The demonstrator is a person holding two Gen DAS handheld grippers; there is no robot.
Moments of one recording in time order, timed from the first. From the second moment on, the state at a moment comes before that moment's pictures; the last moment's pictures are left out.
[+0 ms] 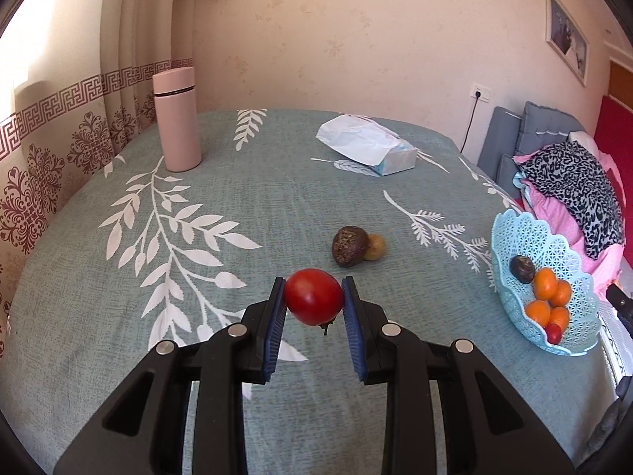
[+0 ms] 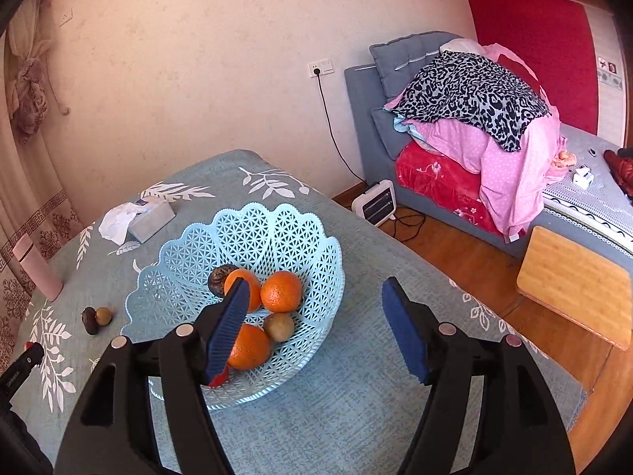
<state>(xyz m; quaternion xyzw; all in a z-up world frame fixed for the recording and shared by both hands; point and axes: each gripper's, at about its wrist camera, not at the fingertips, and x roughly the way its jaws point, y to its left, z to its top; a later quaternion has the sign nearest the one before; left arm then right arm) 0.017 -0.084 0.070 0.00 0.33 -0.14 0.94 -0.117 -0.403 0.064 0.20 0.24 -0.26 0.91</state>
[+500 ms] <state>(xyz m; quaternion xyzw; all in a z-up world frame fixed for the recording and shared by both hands) 0.008 -0.197 0.077 0.03 0.35 -0.28 0.90 -0.126 -0.414 0.051 0.21 0.23 -0.26 0.91</state>
